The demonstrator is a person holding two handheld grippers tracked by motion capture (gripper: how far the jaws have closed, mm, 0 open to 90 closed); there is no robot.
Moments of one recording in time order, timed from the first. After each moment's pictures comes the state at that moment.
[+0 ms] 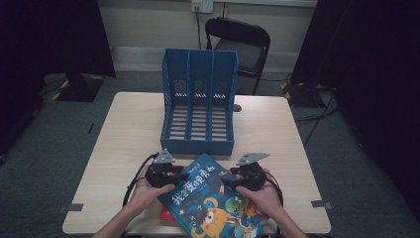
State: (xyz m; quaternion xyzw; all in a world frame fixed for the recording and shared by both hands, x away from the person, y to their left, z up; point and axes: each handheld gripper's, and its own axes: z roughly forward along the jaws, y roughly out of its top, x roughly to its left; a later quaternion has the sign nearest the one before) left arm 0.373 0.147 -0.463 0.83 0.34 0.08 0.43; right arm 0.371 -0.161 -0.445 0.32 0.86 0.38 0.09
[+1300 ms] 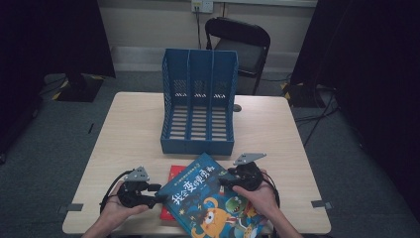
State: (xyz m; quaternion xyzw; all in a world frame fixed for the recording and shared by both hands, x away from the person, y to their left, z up) left arm 0.321 0.210 -0.461 0.85 0.33 0.02 0.41; right arm 0.371 -0.156 -0.450 0.33 0.86 0.38 0.08
